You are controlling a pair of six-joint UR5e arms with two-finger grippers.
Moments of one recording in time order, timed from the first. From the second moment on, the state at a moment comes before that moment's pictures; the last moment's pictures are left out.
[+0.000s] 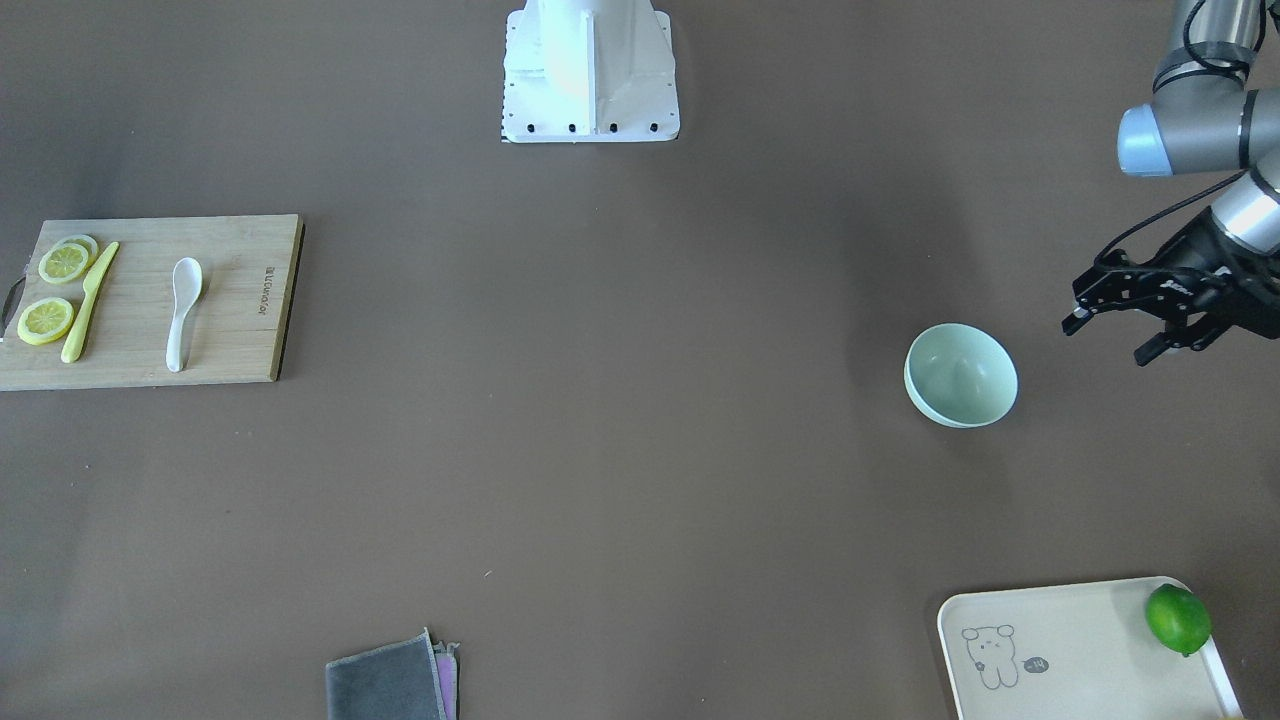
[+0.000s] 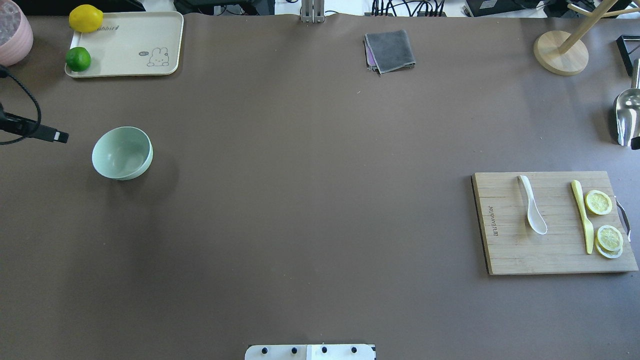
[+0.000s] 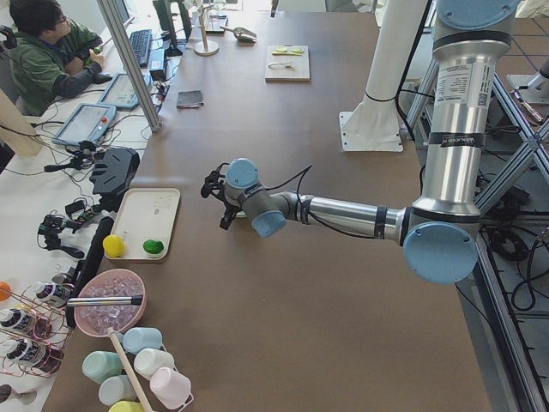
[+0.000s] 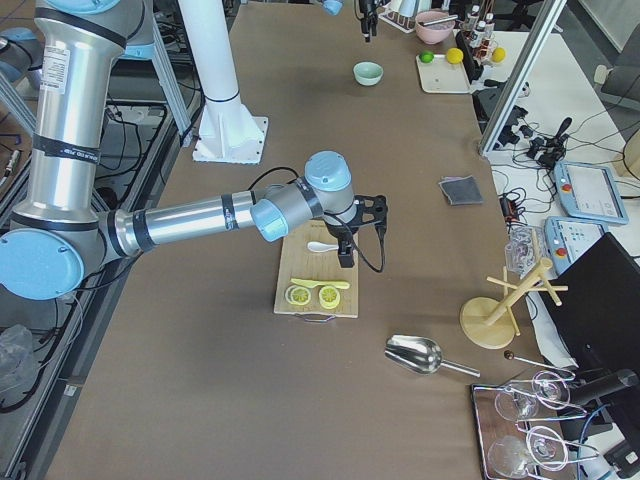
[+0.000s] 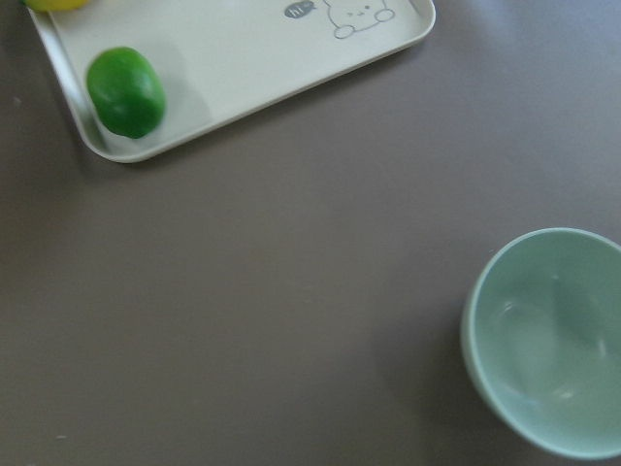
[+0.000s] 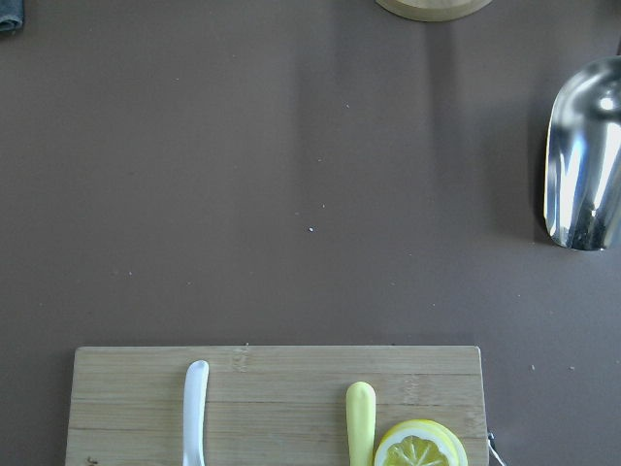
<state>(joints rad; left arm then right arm) -1.09 -1.63 -1.58 -2.41 -2.27 -0.64 1.30 -1.76 1.97 -1.20 2.29 0.61</state>
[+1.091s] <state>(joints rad) -0.91 -1.74 -1.45 -2.44 -2.05 -0.76 1.26 -1.76 1.97 -1.17 2.26 0.65</state>
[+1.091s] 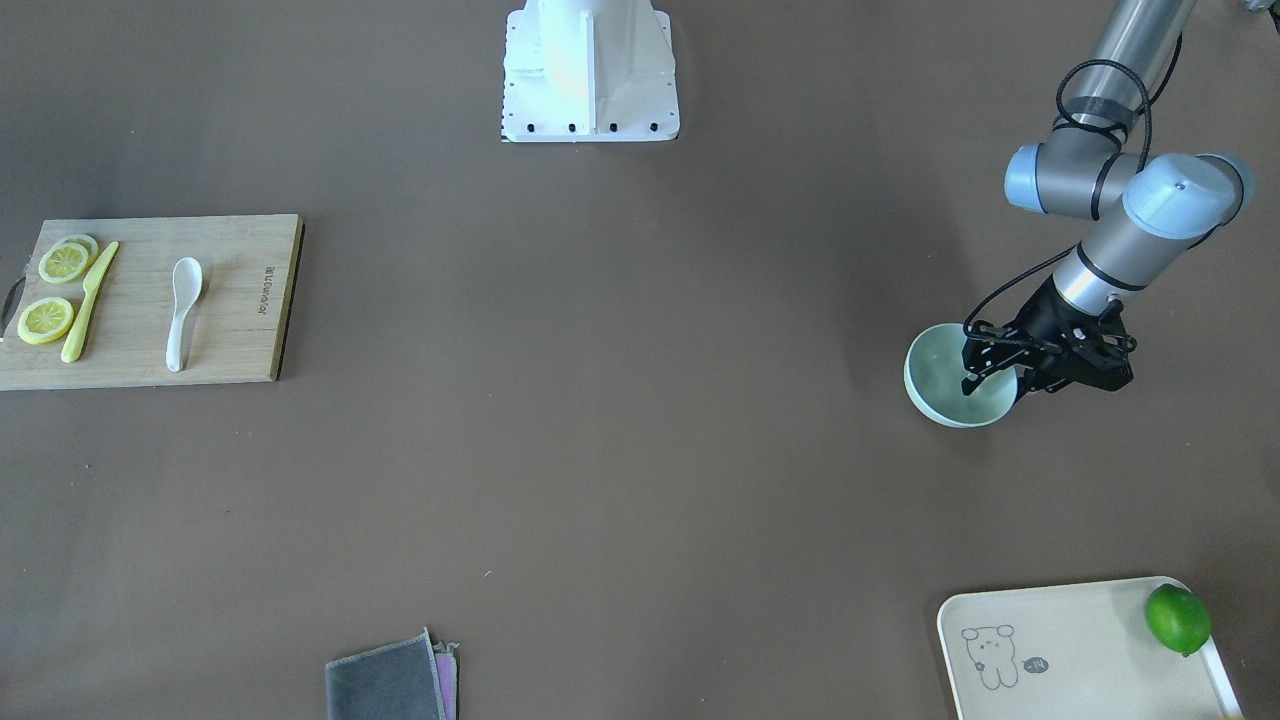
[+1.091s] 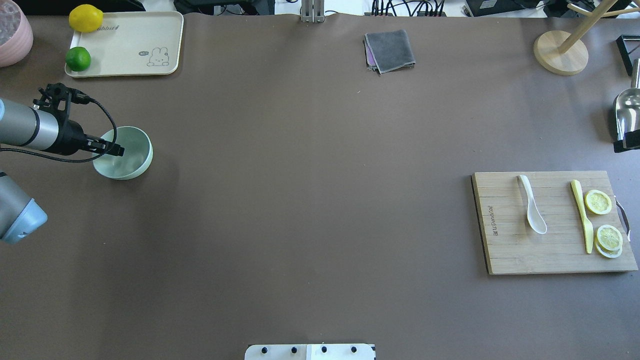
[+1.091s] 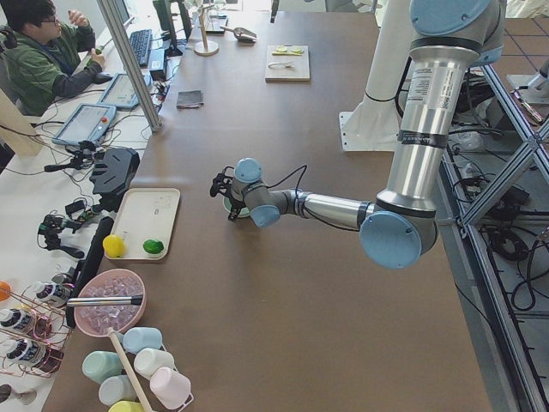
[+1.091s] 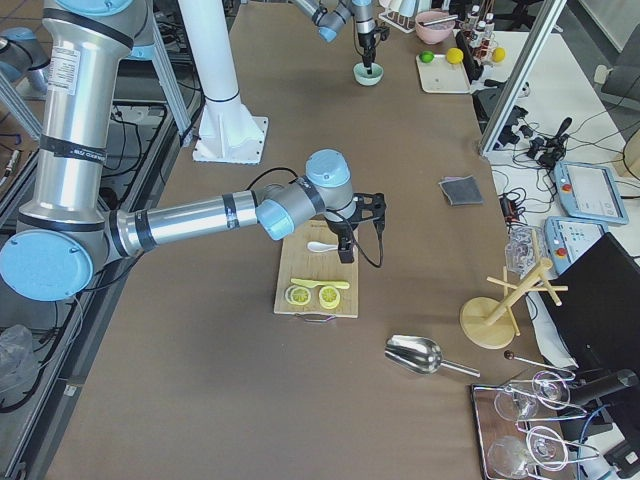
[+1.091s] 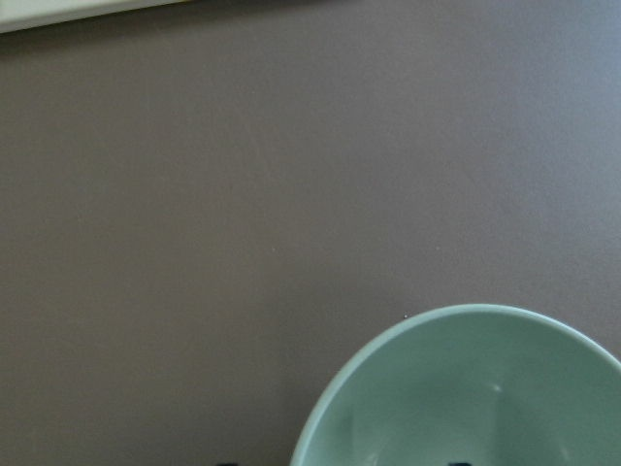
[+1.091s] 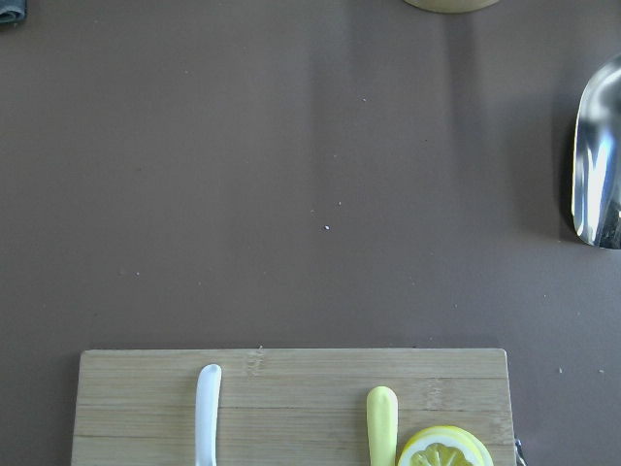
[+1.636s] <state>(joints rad) -0.90 -1.86 -1.48 -2.39 -2.07 -0.85 1.26 -1.76 1.97 -1.17 2.26 0.65</state>
